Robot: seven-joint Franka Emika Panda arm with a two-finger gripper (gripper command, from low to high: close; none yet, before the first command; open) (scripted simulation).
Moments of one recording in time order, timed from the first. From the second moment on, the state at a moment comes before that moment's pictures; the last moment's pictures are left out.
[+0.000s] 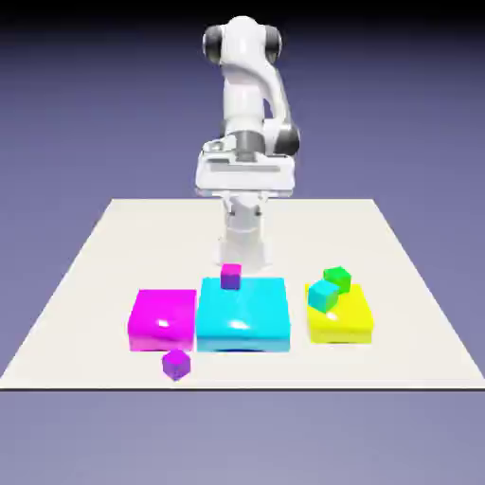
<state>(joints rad) 0.01 -0.53 0.00 -2.77 -0.02 2.99 0.73</state>
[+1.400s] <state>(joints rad) -0.16 0.85 0.12 -1.72 -0.77 1.68 0.41</state>
